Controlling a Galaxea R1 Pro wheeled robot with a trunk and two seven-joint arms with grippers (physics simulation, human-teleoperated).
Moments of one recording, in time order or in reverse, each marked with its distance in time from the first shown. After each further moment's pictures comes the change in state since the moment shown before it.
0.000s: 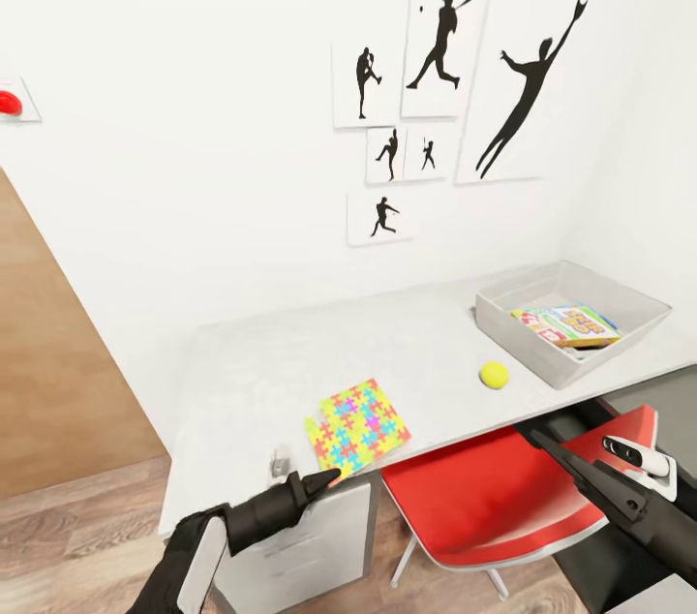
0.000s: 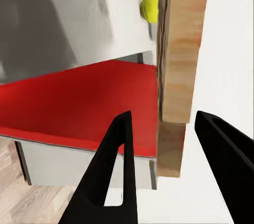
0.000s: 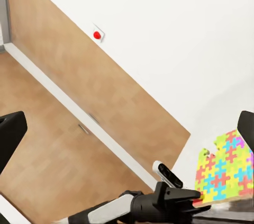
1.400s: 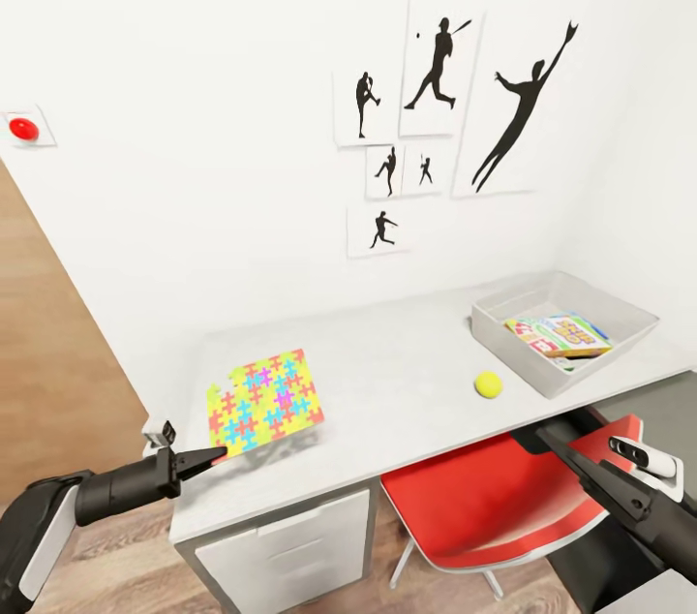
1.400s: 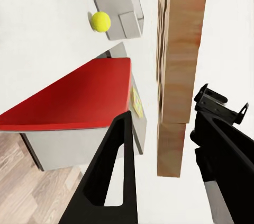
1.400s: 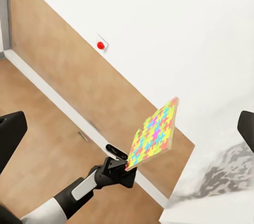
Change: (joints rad) left arm 0.002 0.442 0.018 -0.201 -0.012 0.239 -0.459; right arm 0.000 0.006 -0.023 0.006 0.002 -0.007 -0.001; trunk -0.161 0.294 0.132
